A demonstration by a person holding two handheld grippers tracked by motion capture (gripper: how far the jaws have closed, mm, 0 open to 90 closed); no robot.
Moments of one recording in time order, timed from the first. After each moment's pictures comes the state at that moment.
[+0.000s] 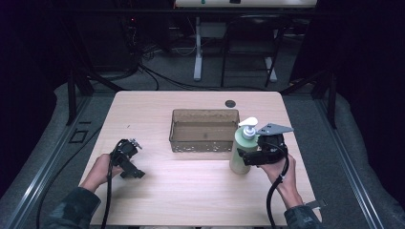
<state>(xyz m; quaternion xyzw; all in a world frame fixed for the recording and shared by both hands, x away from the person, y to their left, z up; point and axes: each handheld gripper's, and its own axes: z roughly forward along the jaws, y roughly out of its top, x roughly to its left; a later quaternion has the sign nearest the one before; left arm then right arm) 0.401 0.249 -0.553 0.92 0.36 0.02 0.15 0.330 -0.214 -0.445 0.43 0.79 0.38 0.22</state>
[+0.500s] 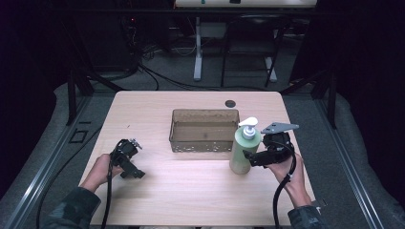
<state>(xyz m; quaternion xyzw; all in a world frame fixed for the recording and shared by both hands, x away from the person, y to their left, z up) 0.401 0.249 -0.553 0.92 0.36 0.02 0.14 0.328 -0.228 -0.436 0.43 0.81 0.35 0.21</state>
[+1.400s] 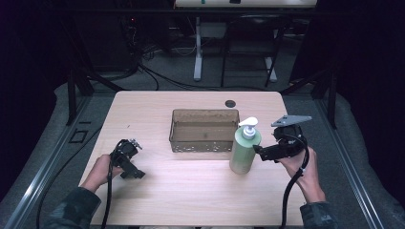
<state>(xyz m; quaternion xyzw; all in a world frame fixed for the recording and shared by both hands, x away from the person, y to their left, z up) 0.399 0.249 -0.553 0.92 0.36 0.02 0.15 0.330 -0.248 -0.409 0.43 0.81 0.33 0.21</state>
